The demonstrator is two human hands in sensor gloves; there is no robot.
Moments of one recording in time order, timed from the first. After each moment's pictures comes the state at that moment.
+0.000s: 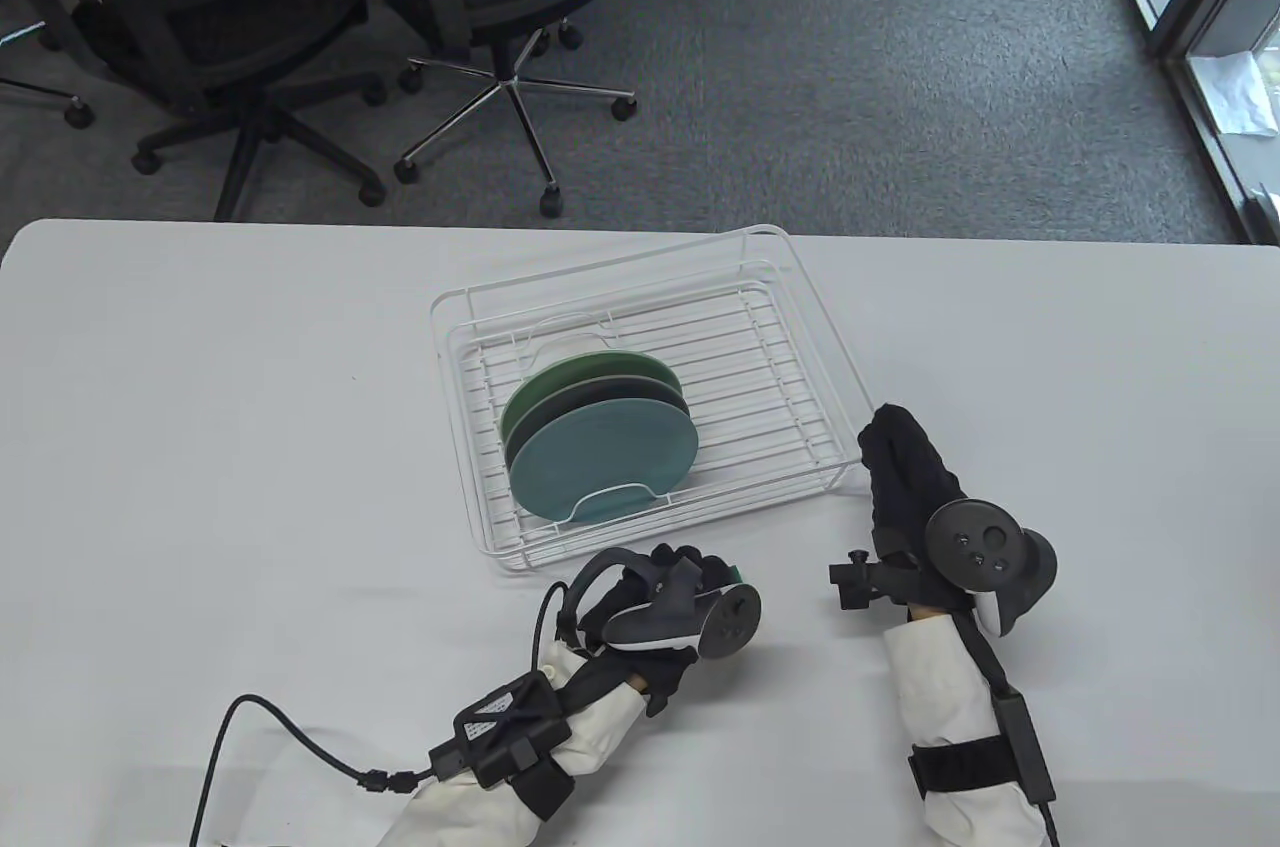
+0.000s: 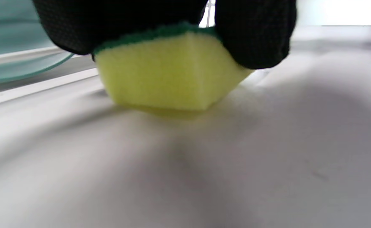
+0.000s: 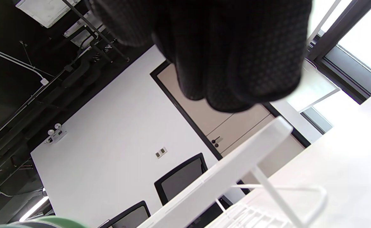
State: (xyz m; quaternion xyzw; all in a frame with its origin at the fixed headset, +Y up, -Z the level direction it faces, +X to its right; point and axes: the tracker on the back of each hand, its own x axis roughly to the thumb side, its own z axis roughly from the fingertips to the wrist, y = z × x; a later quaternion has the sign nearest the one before) left_hand 0.004 -0.764 -0.250 -0.10 -0.33 -0.07 0.93; right_hand 0.233 -0.702 -0.282 -0.01 -0.28 0.90 0.35
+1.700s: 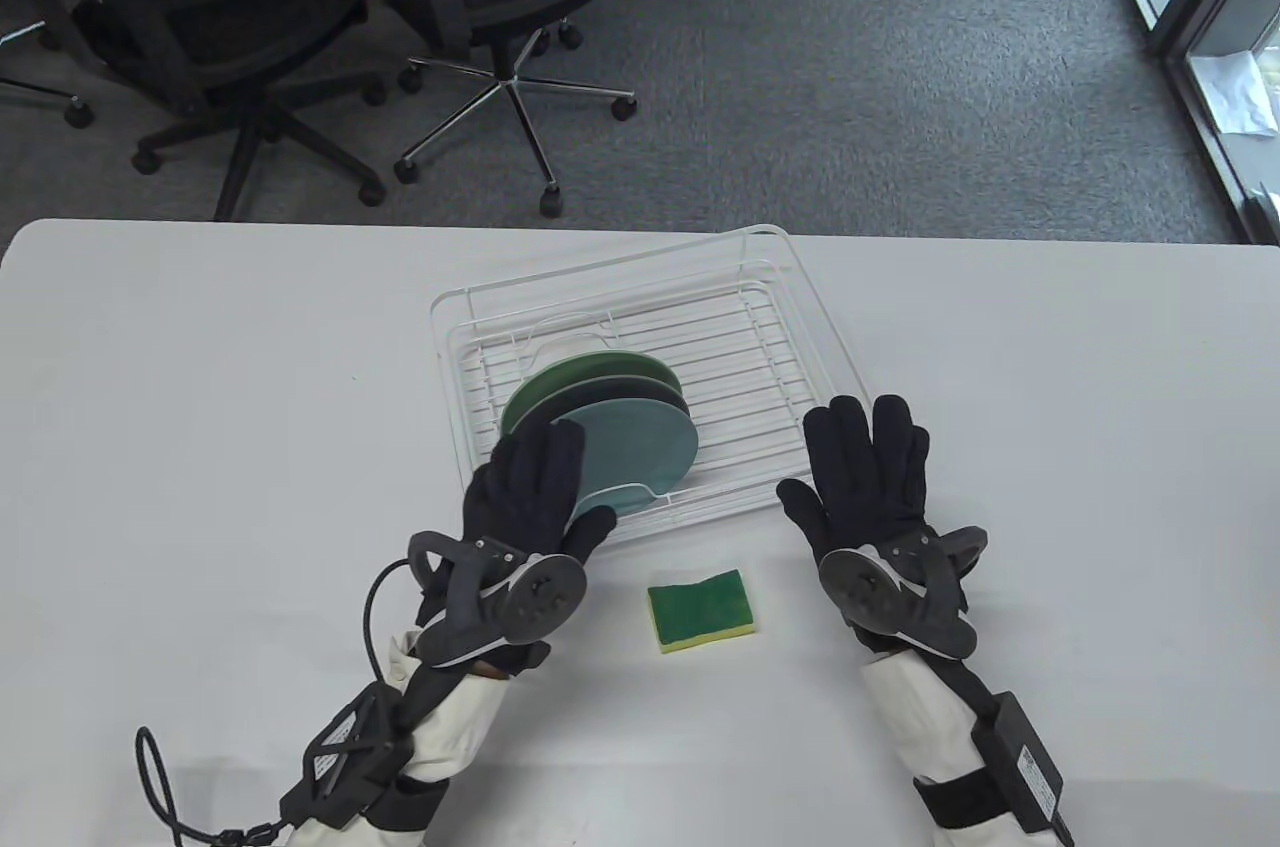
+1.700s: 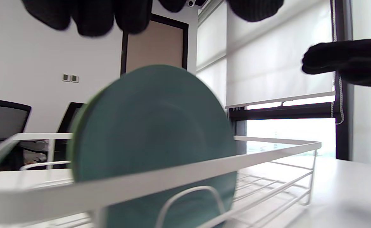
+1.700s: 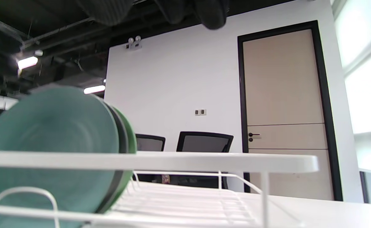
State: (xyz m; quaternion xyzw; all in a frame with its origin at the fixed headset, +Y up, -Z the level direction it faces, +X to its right) left_hand -0.142 -0.664 -0.244 0.16 -0.20 0.04 0.97; right_hand 0.170 -0.685 -0.254 0.15 -0.25 0.96 0.03
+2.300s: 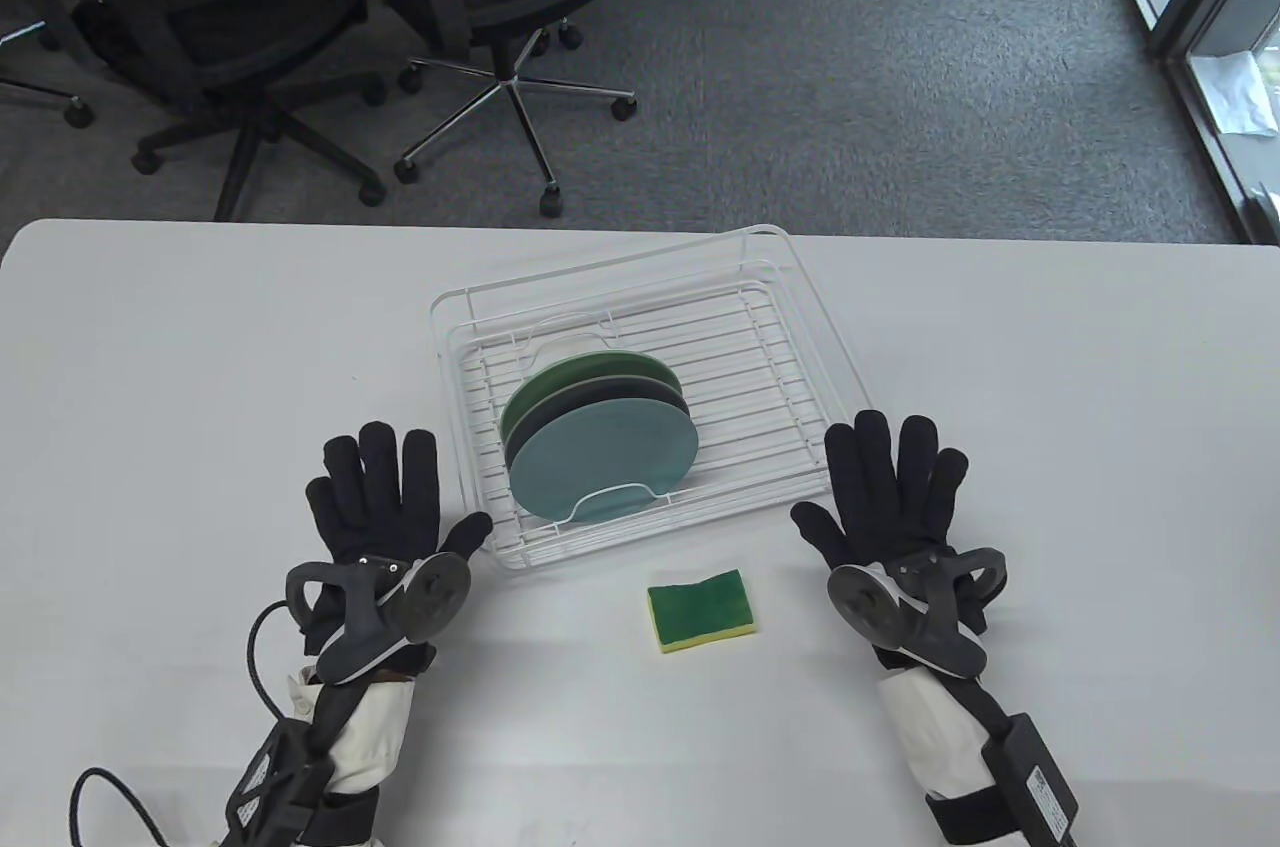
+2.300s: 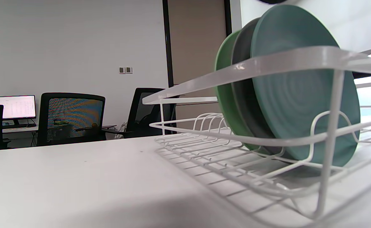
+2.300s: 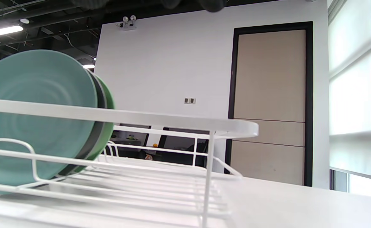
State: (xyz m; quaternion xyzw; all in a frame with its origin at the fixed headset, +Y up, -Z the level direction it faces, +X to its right) left_hand -0.219 -0.707 -0.248 0.11 -0.09 -0.03 0.99; right_hand 0.187 -0.706 -0.246 0.13 -0.23 0.97 0.00
